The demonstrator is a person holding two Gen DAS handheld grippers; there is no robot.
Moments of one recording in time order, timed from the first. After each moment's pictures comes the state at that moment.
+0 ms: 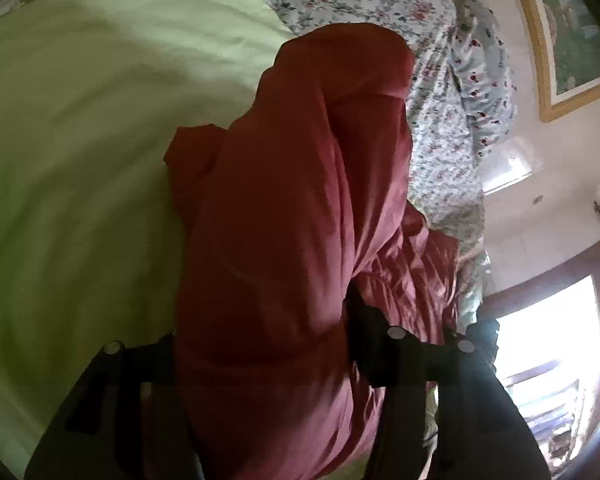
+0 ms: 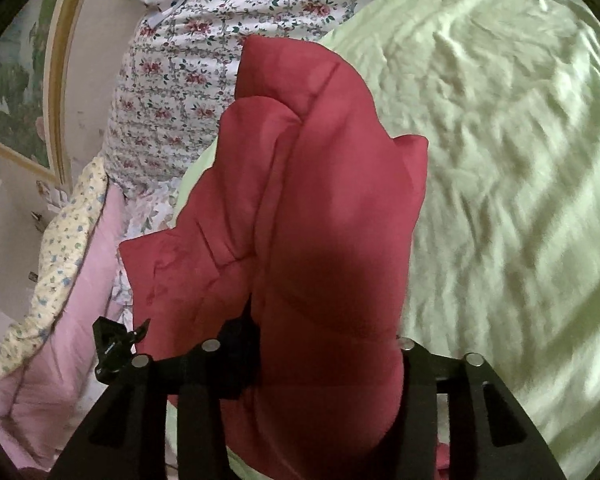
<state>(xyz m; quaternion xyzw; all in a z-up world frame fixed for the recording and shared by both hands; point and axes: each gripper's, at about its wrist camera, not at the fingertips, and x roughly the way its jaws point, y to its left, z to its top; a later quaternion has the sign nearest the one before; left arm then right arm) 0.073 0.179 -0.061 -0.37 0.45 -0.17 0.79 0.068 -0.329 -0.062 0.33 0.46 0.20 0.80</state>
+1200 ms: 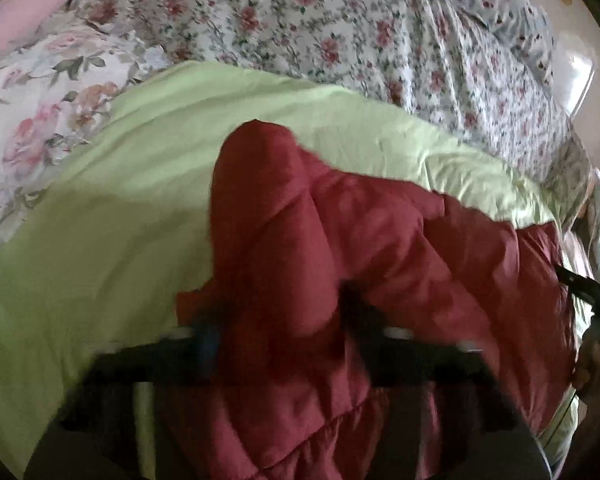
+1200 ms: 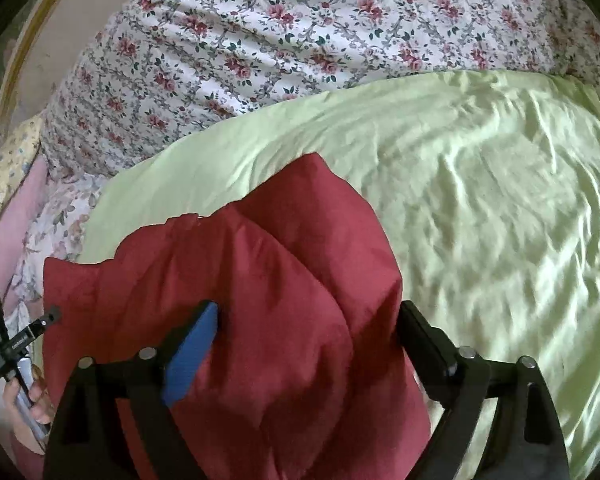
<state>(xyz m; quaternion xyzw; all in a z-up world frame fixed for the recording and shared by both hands) 0.138 0.118 -0.013 -0.10 0.44 -0.03 0.89 0.140 -0.294 -0.017 0.11 0.44 0.06 0.89</state>
